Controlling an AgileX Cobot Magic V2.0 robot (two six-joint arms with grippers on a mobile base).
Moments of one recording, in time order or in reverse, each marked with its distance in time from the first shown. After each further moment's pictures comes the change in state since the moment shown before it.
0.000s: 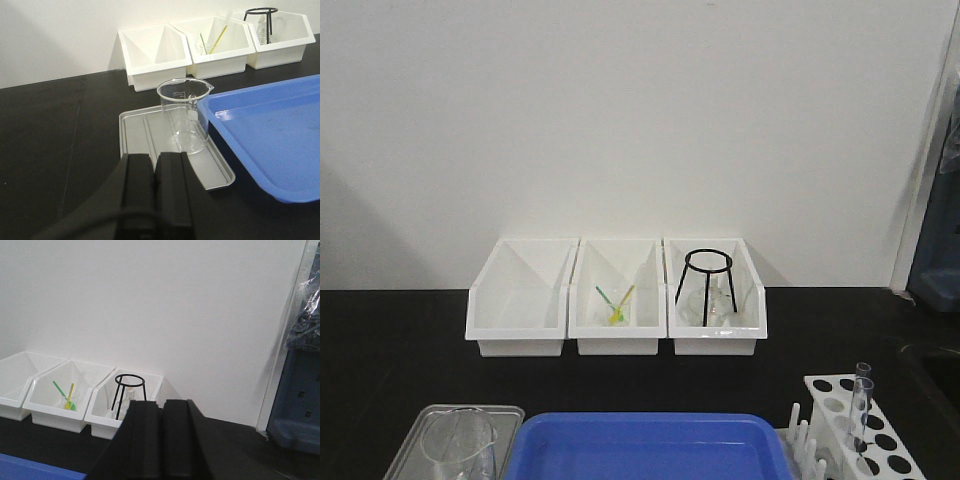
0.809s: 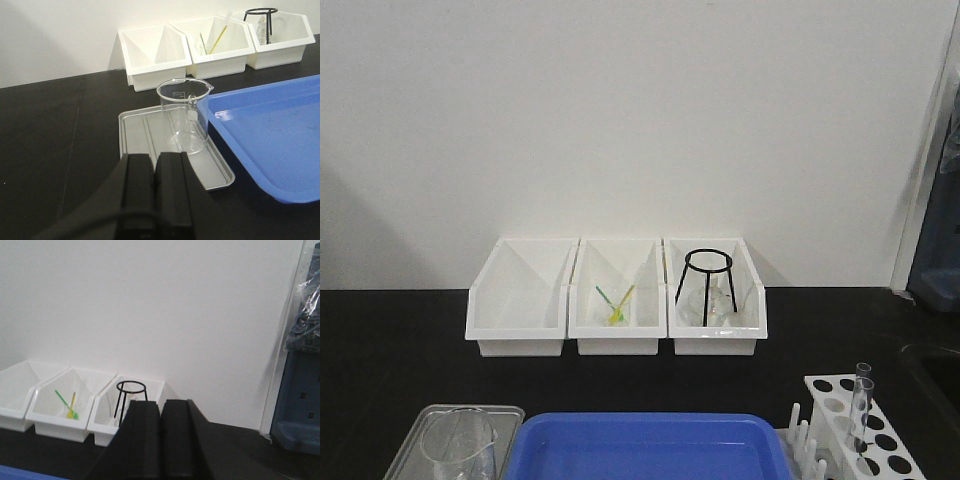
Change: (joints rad) left arm 0.000 0.000 0.000 -0.001 -0.001 -0.002; right arm 0.000 -0.021 0.000 0.074 0.009 -0.018
